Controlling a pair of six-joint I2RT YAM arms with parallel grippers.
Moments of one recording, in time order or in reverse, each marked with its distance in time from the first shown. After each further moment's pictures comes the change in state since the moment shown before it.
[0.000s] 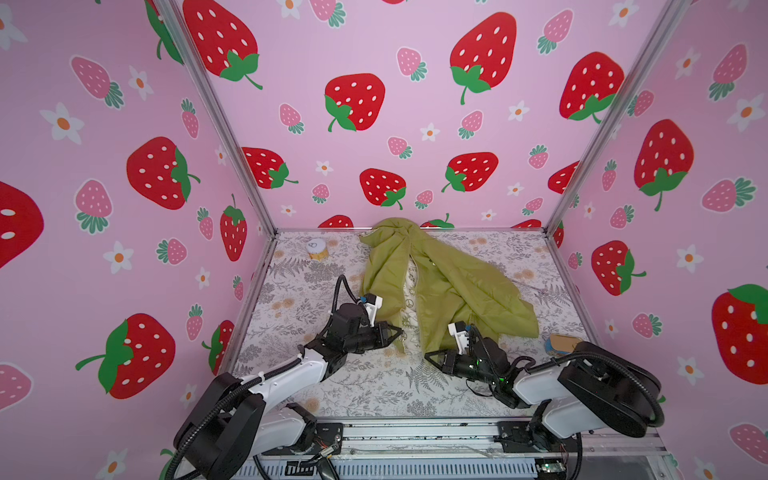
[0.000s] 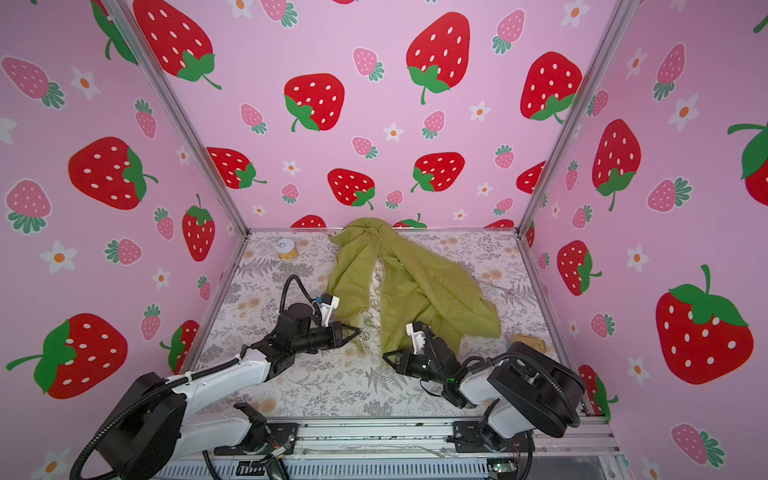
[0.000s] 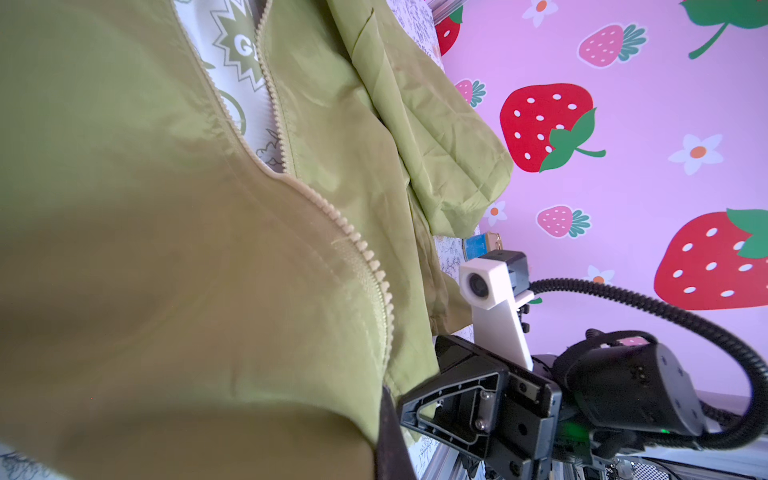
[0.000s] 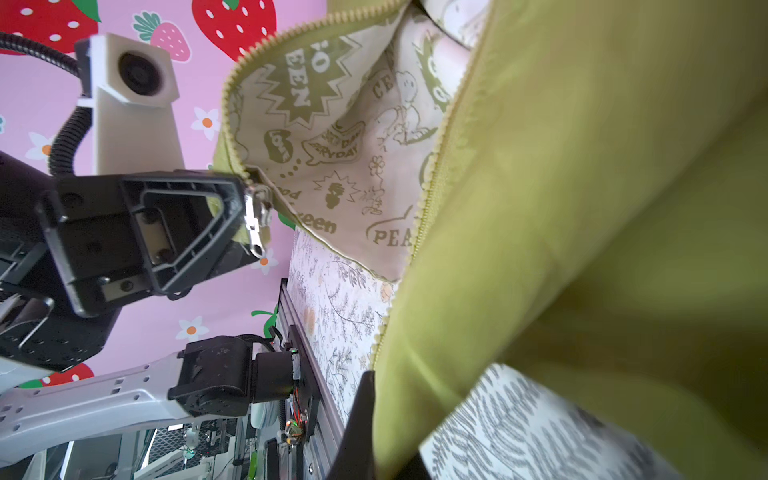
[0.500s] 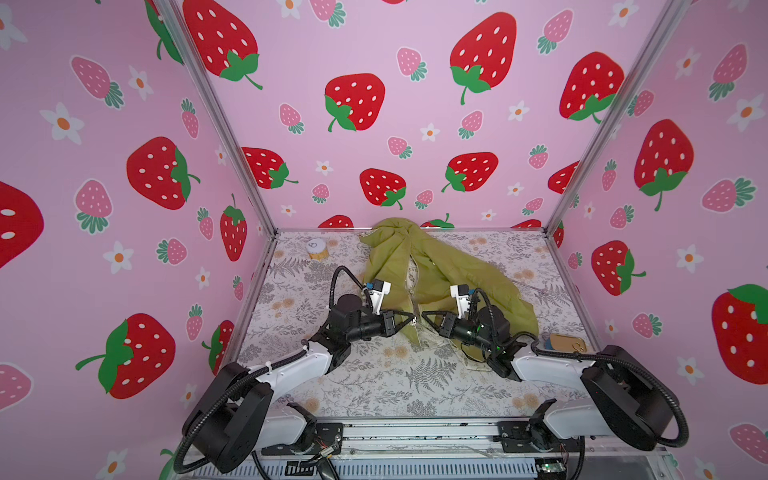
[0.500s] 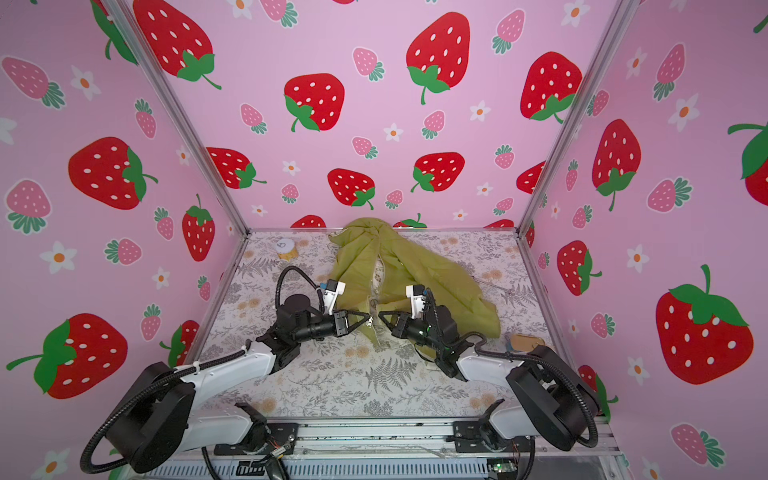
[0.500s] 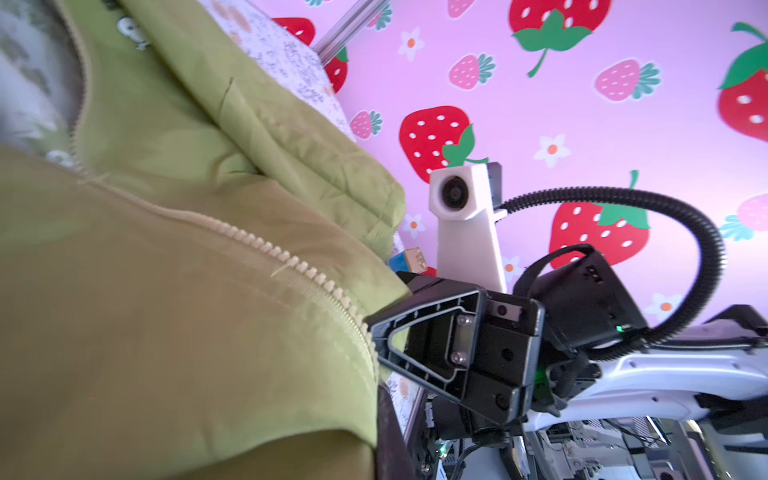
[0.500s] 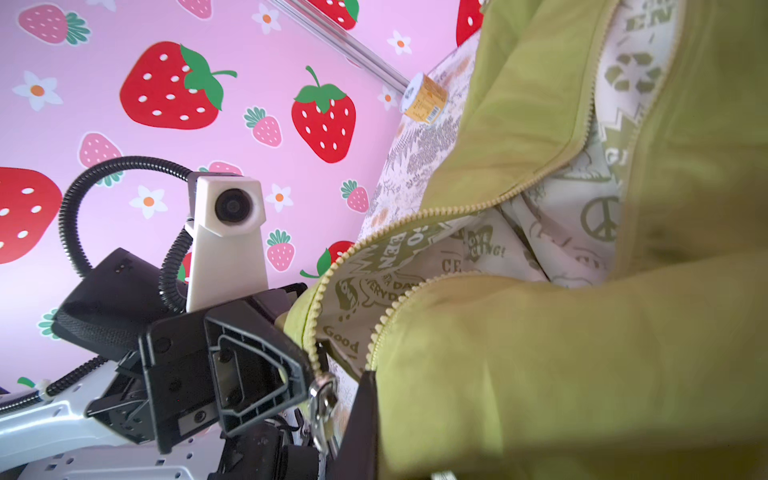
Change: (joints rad) left arm 0.001 0.097 0.080 0.314 0.163 -0.051; right arm -0.148 -0.071 0.259 -0.124 -0.043 -0.125
